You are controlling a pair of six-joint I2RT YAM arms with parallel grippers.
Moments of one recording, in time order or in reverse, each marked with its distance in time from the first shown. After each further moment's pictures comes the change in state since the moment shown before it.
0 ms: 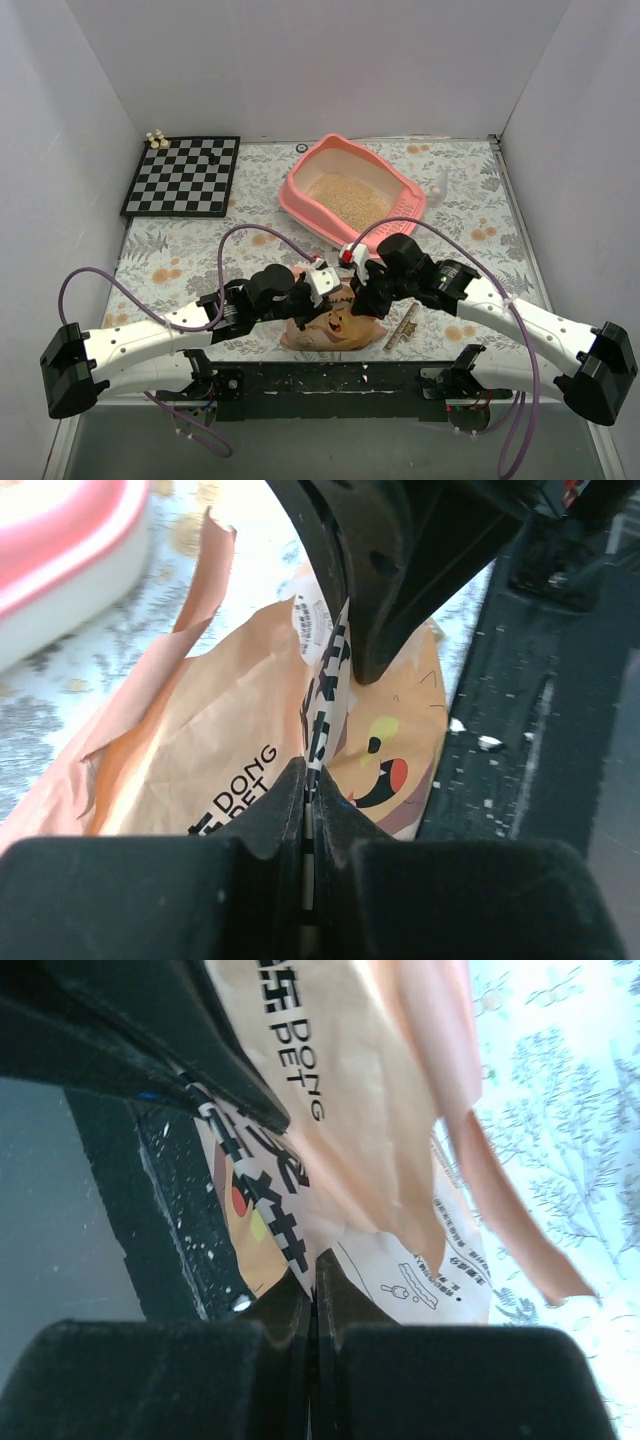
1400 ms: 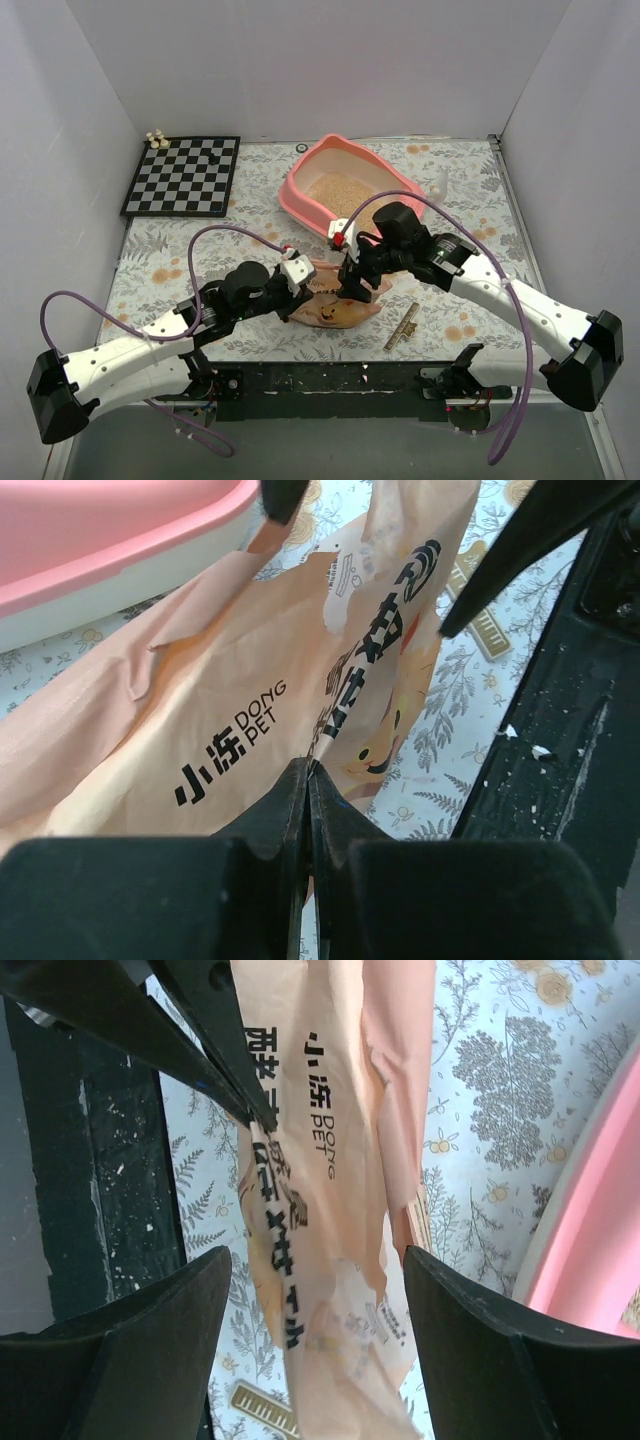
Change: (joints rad) left arm 0.114 -0.151 -0.047 -0.048 -0.064 -0.010; right arm -0.071 0.118 0.267 -0.034 -0.066 -0.262
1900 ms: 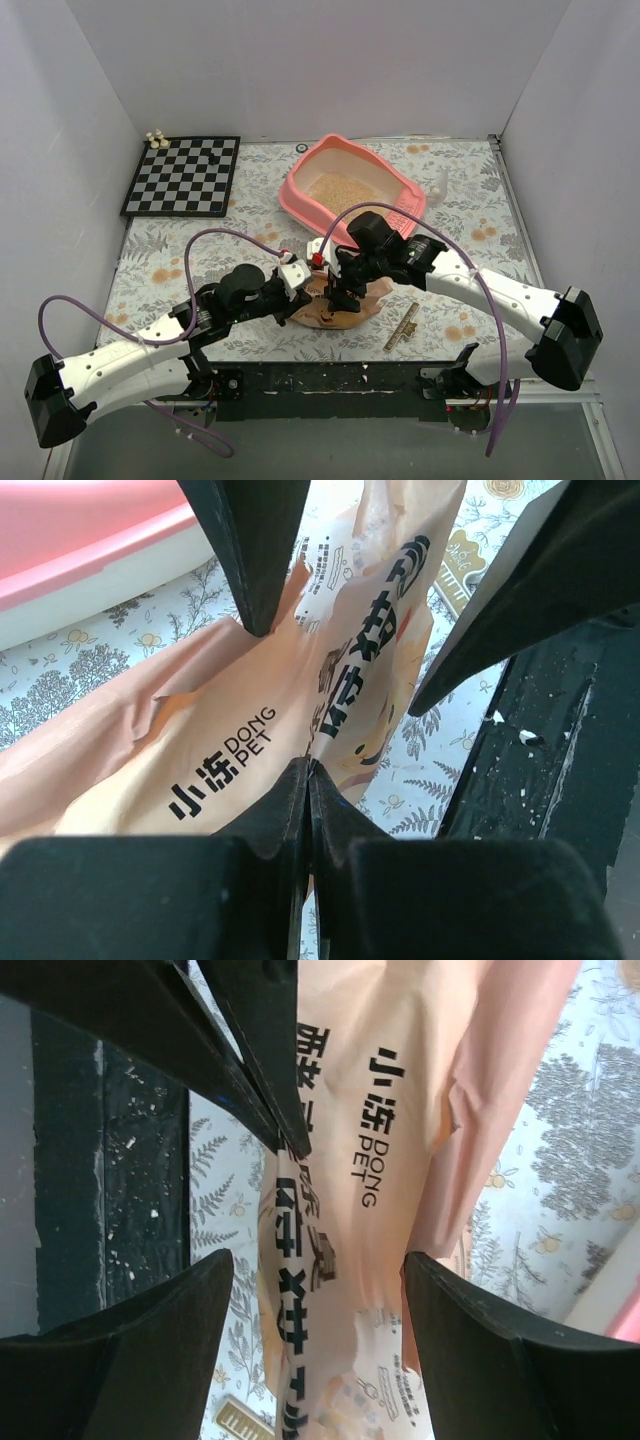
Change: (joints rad) left arm 0.000 -0.052 -0.026 -0.015 0.049 0.013; right arm 0.091 0.155 0.022 0.008 -0.045 -0.136
